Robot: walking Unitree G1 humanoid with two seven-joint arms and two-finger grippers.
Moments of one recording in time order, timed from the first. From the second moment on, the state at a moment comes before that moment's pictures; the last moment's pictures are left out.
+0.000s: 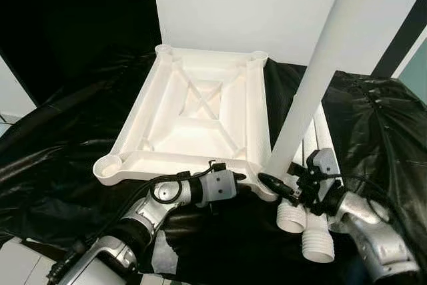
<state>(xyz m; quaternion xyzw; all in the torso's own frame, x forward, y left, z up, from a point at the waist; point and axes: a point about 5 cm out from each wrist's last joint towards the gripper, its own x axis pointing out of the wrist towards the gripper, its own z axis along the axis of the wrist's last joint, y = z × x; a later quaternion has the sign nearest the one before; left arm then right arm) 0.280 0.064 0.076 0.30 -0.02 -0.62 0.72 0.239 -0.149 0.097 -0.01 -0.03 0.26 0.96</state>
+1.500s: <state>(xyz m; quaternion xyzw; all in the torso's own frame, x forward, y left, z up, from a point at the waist) 0.279 0.061 0.076 0.30 -0.03 -0.63 0.71 0.247 -0.175 0.110 -0.06 0.03 0.40 0.91</state>
